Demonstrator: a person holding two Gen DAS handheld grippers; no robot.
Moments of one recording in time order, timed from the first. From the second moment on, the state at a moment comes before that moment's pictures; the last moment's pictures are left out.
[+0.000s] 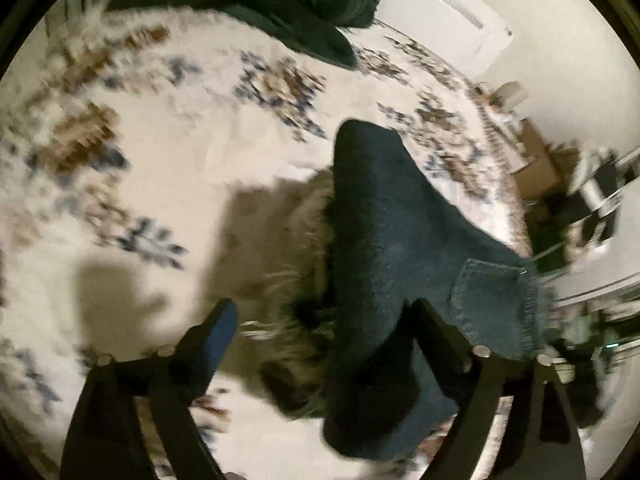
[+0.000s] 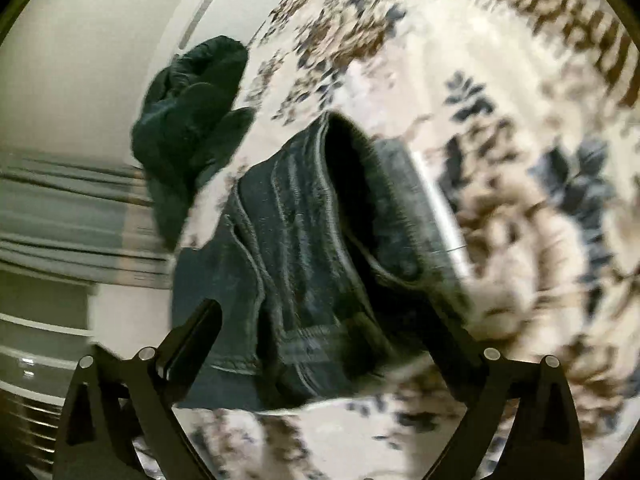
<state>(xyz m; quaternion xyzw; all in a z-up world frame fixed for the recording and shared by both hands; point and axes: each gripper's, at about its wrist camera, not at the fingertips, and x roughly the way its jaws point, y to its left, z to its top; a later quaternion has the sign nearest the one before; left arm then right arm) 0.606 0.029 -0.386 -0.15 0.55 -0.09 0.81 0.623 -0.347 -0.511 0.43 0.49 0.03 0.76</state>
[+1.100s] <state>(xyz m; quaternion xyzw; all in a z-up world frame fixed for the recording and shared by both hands) 0.266 -0.046 -0.075 0.00 0.39 0.00 0.92 0.254 -0.253 -0.081 0.05 0.37 -0.06 0.93</state>
